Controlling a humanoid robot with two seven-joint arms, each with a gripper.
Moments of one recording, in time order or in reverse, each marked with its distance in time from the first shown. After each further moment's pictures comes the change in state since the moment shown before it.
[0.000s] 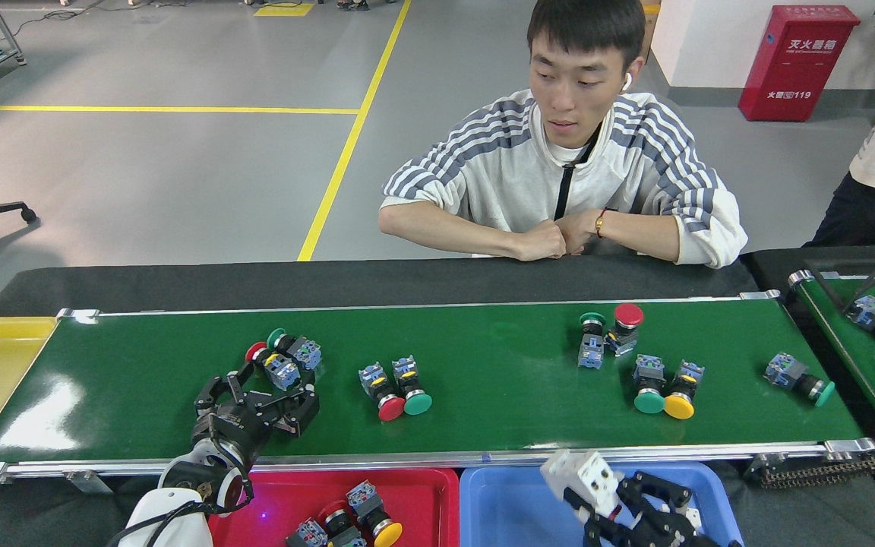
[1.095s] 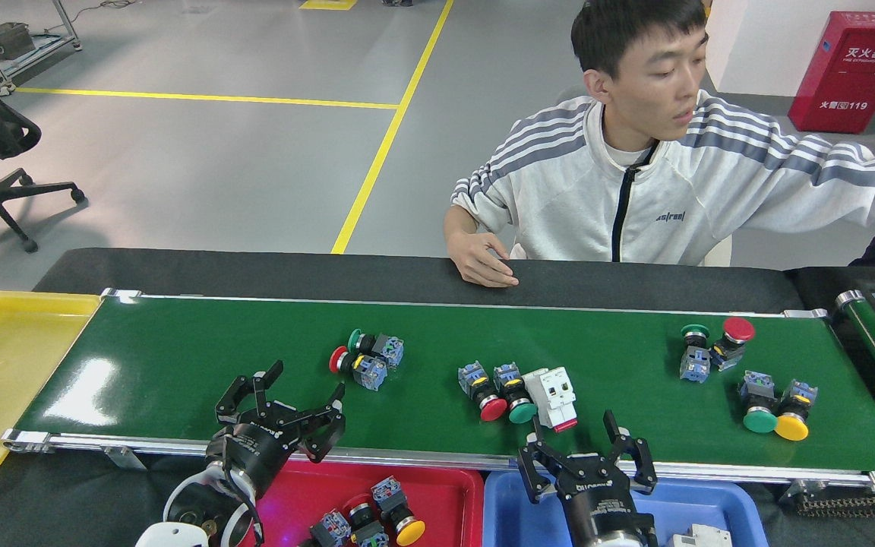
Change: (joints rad) left arm 0.079 -0.007 -0.026 -0.179 -0.049 -0.205 0.054; right arm -0.321 0.246 0.257 0.221 0.151 0.940 0.077
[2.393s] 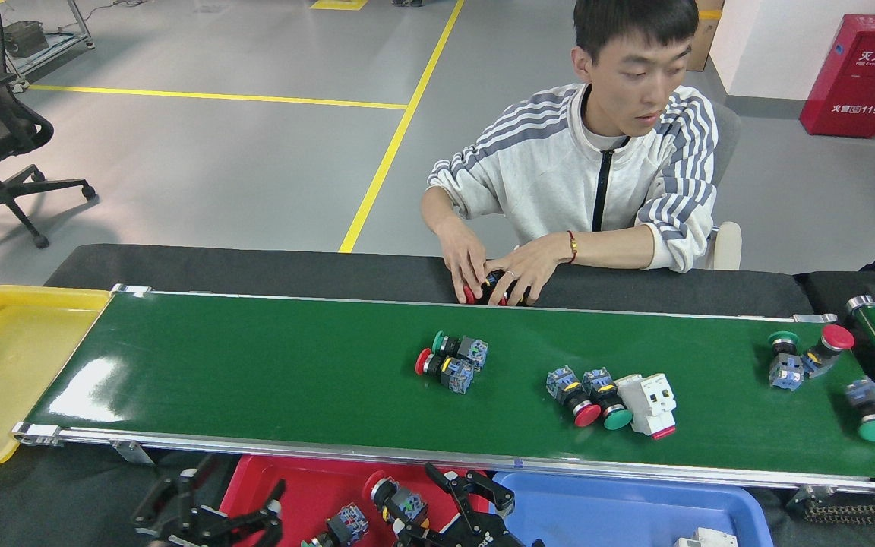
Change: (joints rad) left arm 0.476 -0.005 0.344 -0.441 0.083 -0.066 -0.004; right arm 0.103 -0.008 0.192 -0.149 0.083 -0.492 0.076
